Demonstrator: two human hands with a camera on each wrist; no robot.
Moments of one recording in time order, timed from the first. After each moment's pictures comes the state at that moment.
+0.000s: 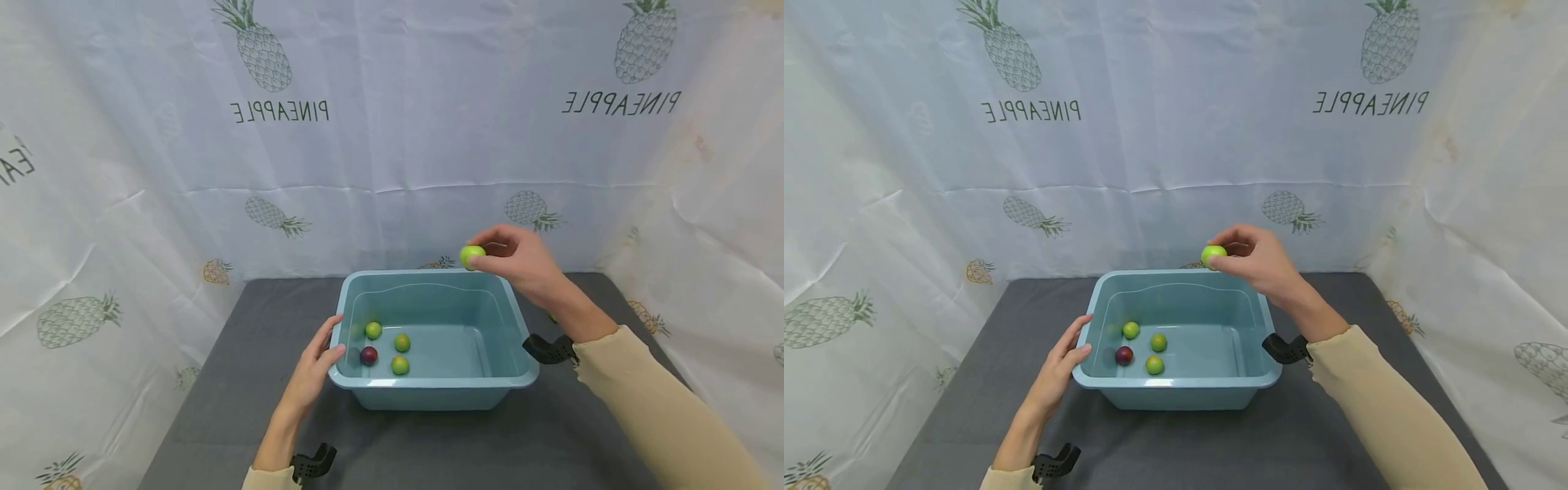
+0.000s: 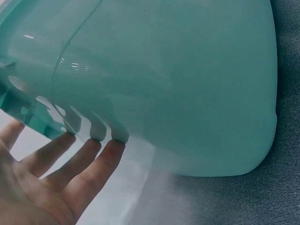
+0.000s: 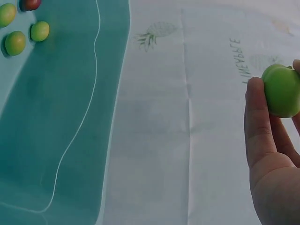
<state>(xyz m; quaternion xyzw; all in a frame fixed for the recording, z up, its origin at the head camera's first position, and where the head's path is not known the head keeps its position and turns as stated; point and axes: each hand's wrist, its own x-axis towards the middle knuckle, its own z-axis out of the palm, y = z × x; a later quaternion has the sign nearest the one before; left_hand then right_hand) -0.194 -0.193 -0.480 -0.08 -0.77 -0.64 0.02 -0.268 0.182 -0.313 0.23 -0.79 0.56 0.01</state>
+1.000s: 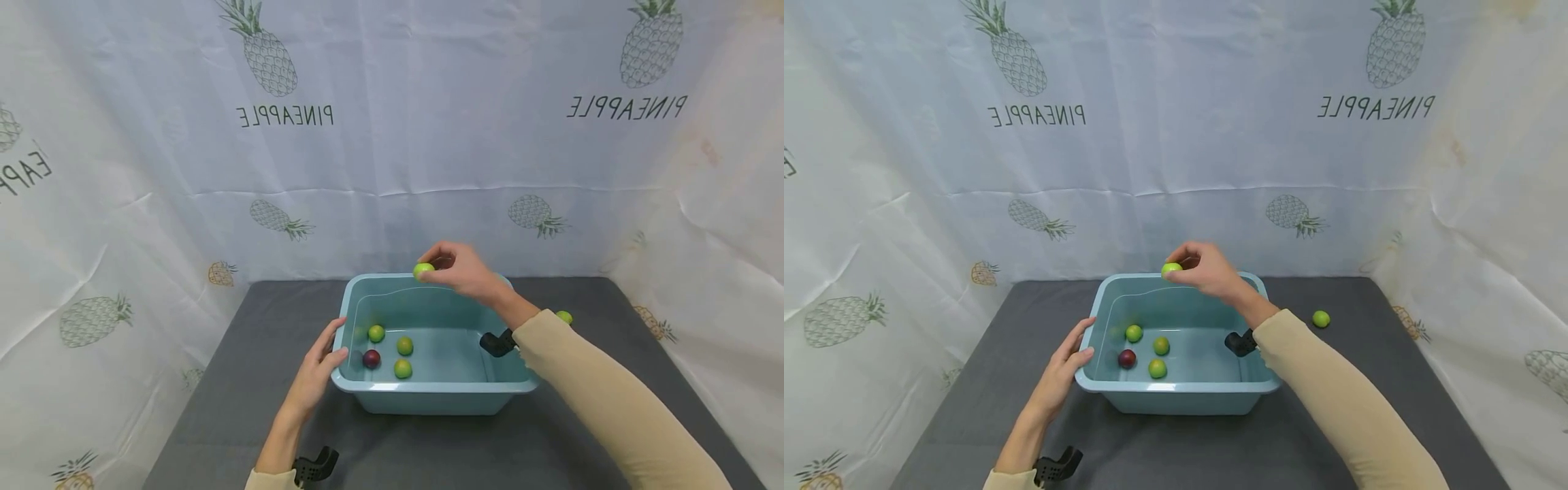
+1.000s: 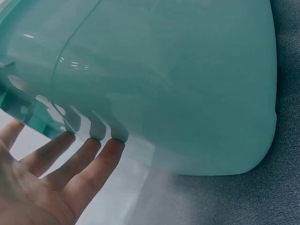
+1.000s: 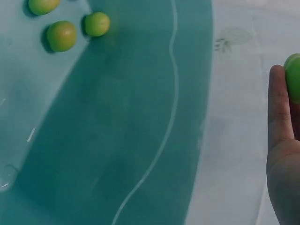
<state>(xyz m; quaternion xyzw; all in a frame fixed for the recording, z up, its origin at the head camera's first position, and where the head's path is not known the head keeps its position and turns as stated) -0.193 -0.195 -0.479 -0.09 -0.76 -0.64 0.02 -0.317 0.116 -0.358 0.29 -0.77 0.56 -0.06</state>
